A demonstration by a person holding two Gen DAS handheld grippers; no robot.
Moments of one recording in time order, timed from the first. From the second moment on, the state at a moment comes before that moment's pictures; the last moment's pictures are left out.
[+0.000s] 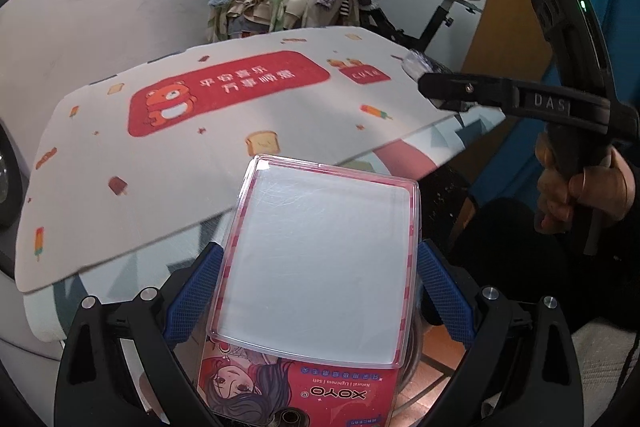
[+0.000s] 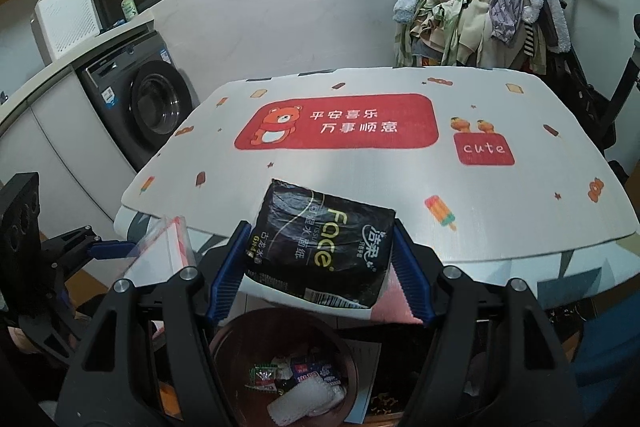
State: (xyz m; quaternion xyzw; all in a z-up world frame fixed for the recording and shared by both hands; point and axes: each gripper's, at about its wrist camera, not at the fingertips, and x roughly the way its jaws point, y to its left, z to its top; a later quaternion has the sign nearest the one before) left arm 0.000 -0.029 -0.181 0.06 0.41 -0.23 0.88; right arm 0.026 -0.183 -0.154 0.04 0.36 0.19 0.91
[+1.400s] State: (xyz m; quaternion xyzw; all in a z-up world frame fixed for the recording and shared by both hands) left arm -0.045 0.025 -0.192 0.04 0.34 -0.15 0.93; right arm -0.007 -0.131 -0.247 0.00 0.44 0.23 0.87
